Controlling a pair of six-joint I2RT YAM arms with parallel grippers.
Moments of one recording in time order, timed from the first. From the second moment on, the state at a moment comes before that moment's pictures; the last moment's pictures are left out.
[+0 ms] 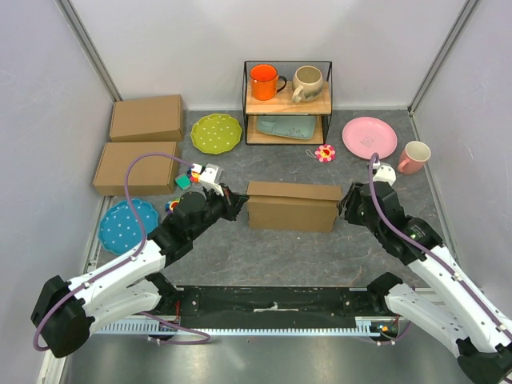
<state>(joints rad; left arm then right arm) -0.75 0.93 0.51 0.22 -0.07 -0.45 0.55 0.75 0.82 -0.70 0.31 0.63</state>
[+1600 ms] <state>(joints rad) -0.60 0.90 0.71 0.13 0.03 -0.50 0.55 0.75 0.70 -0.40 0.22 0.58</state>
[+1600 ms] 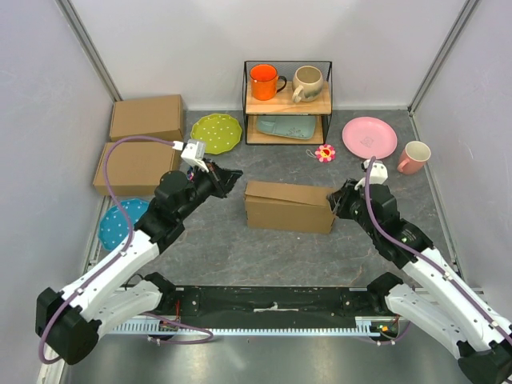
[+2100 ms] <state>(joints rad) -0.52 1.14 0.54 0.45 0.37 -0.67 0.55 0.71 0.67 -0.38 0.19 0.57</state>
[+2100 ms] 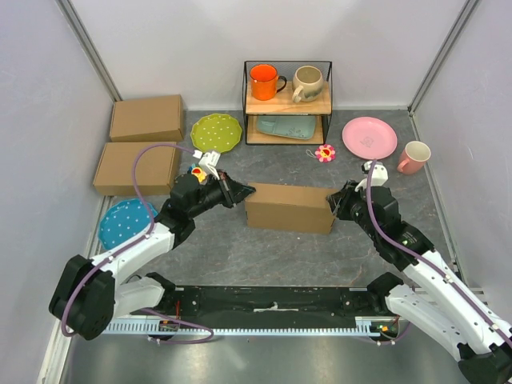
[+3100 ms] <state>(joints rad) -0.51 1.14 0.52 0.48 0.45 -0.78 0.55 0.74 0.67 -0.33 0.10 0.59</state>
